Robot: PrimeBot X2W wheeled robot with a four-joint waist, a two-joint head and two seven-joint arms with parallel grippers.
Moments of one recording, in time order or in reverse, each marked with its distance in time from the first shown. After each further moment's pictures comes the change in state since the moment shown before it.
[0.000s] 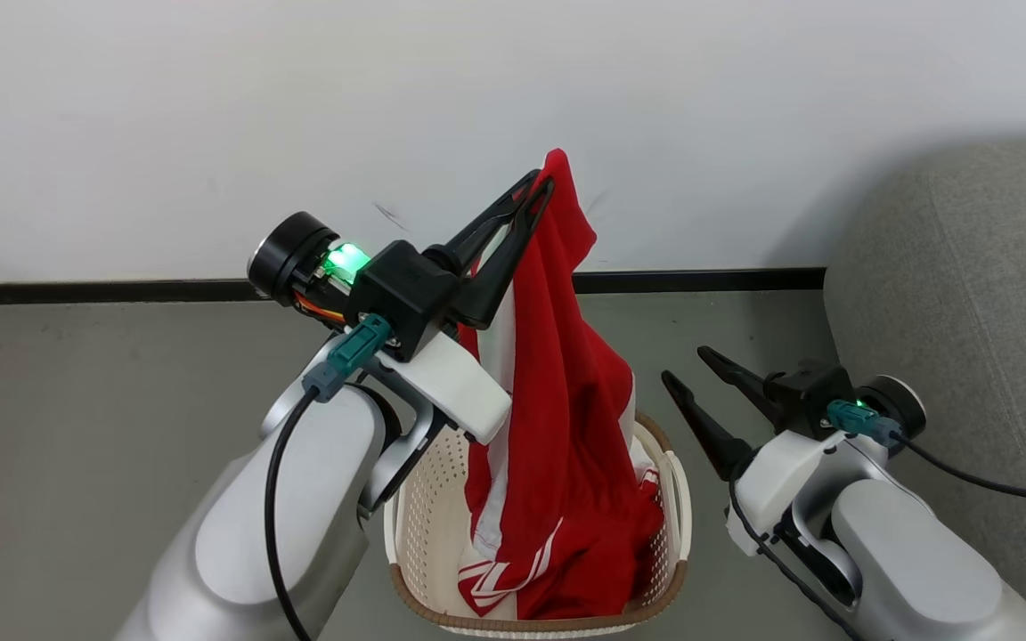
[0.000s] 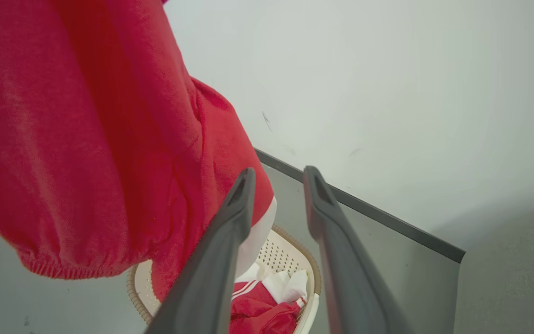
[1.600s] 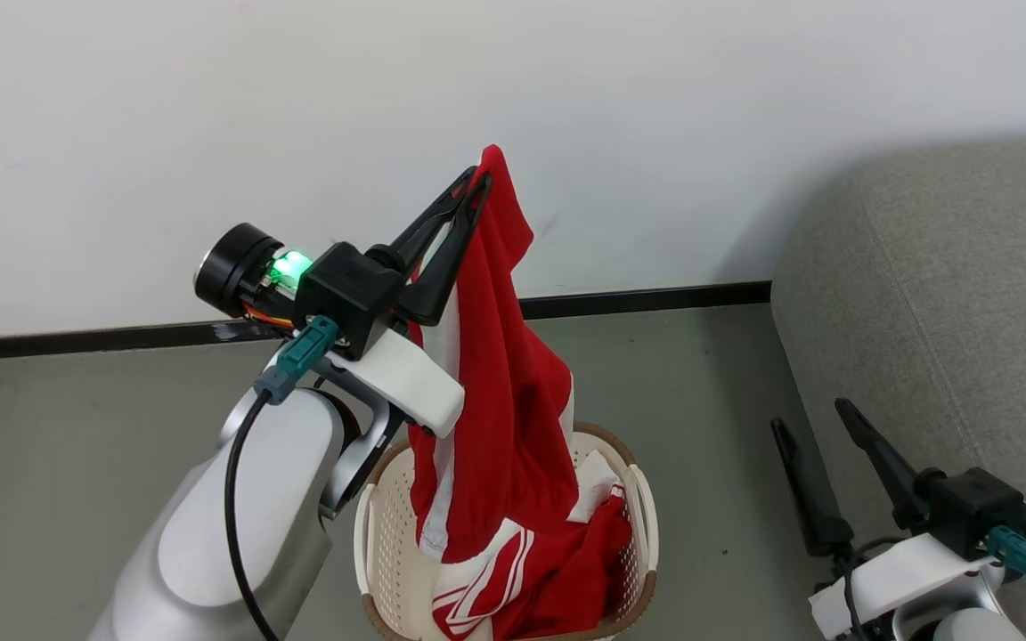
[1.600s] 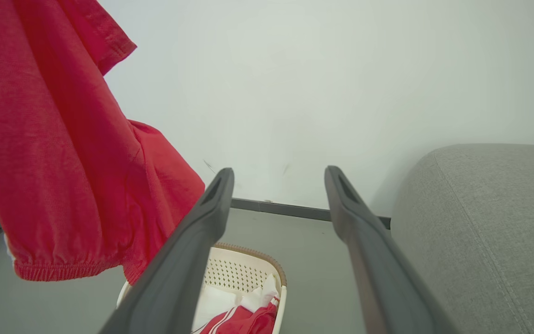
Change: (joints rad) left arm 0.025 0.044 0.041 0.009 -0.003 0.034 -0.018; right arm 0.437 0.071 -0.452 -0.424 -0.111 0.000 0.000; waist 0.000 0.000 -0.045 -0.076
